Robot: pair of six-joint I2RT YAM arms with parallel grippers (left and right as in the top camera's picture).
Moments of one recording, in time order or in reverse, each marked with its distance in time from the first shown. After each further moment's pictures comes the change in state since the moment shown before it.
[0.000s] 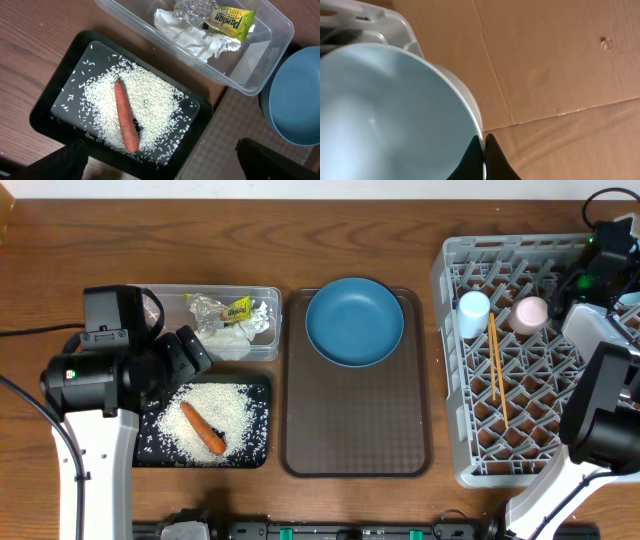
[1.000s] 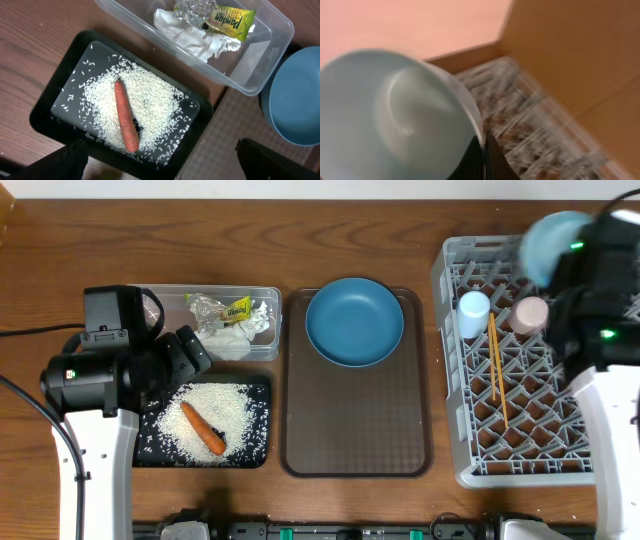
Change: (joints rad) left arm 0.000 0.000 0.000 0.001 0.000 0.000; right arm 0.211 -0.668 -0.005 -0.912 -0.380 0.996
